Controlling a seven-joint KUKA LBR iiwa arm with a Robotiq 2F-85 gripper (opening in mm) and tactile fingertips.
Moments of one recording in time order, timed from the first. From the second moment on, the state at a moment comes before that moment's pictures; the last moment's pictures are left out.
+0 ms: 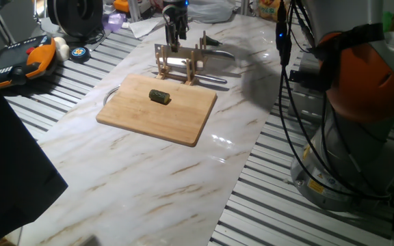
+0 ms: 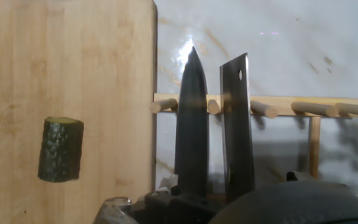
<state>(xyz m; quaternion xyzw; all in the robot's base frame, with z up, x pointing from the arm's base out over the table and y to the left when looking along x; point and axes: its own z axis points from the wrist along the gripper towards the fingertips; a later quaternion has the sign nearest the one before) 0.573 -0.217 0.122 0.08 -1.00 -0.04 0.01</state>
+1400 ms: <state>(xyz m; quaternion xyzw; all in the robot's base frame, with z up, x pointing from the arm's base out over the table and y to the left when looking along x) 0.563 -0.222 0.086 0.07 -0.99 -0.08 0.03</state>
